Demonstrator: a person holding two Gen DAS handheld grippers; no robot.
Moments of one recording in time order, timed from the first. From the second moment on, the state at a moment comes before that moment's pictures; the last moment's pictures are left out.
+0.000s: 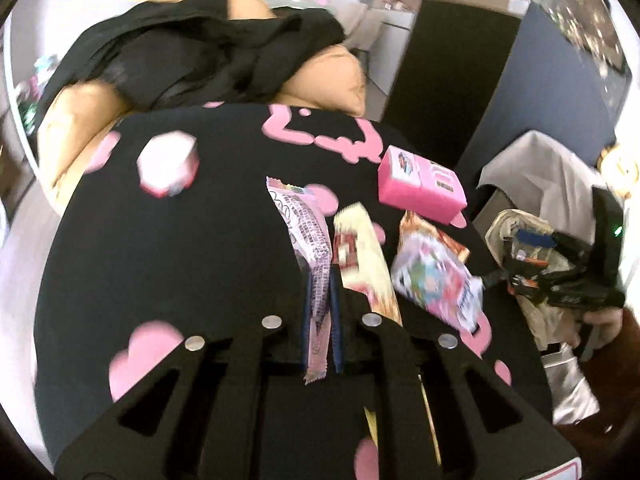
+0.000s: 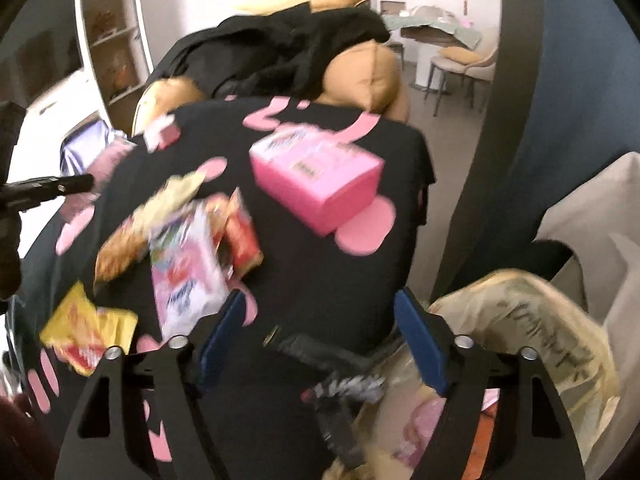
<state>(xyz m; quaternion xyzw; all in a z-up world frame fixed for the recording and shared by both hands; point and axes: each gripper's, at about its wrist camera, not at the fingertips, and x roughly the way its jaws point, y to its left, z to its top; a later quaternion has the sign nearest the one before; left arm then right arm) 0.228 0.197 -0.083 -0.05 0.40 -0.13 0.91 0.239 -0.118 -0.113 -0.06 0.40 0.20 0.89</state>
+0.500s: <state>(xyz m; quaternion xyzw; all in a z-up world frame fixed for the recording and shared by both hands) 0.138 0.222 -0.090 -0.14 0.36 -0.07 0.92 0.213 -0.138 -0.134 -0.02 0.42 0.16 0.89</state>
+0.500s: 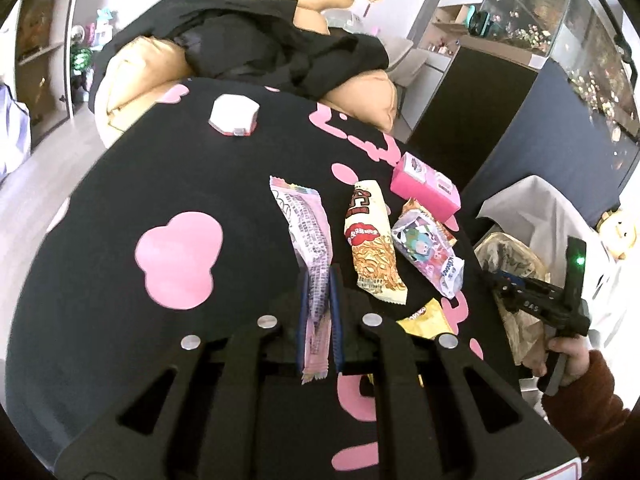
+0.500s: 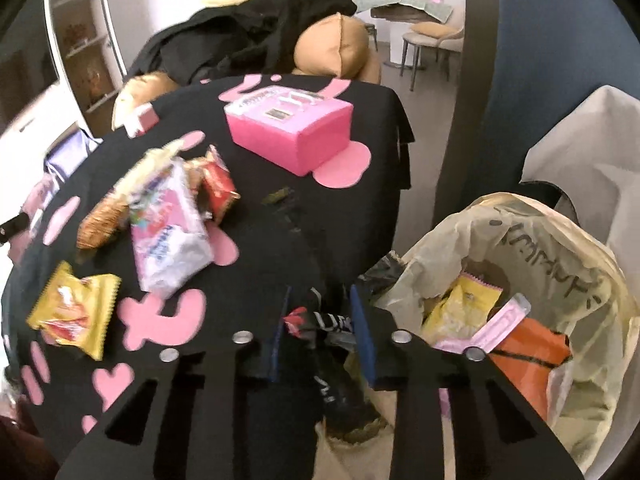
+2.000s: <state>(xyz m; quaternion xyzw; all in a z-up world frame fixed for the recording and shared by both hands) 0.110 0.202 -0.109 -0.14 0.38 -0.07 0.91 0.084 -0.056 -0.133 -0.08 0.42 0.34 0.84</state>
